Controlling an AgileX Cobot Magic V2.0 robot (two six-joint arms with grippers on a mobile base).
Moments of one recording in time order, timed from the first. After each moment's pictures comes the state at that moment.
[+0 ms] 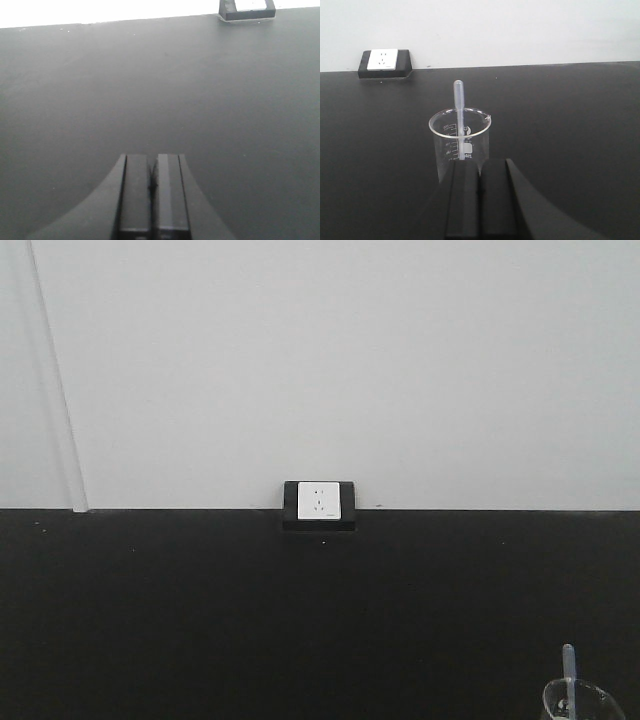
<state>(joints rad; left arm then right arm) -0.07 -0.01 0.03 -0.02 0.01 0.05 -0.02 -0.01 0.03 -0.06 0.20 0.08</state>
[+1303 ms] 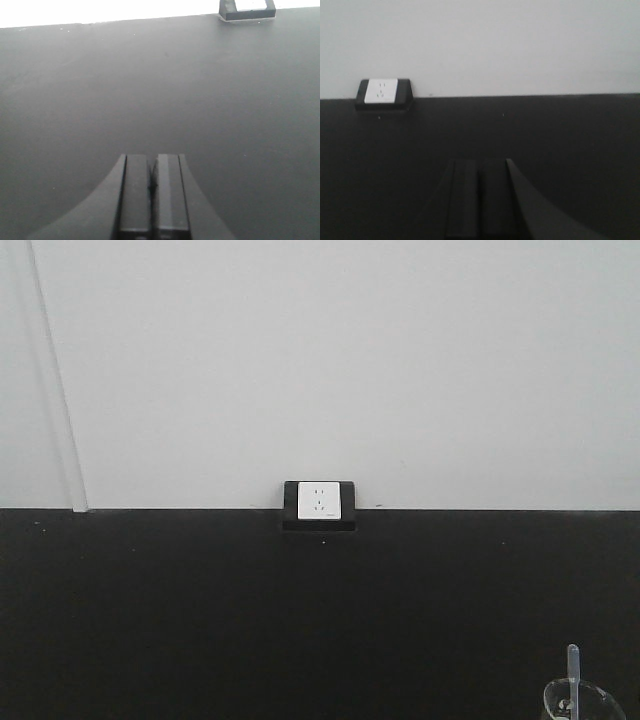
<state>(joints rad) -0.07 -0.01 0.03 -0.02 0.01 0.05 -0.02 0.85 -0.46 -0.08 -0.10 0.08</state>
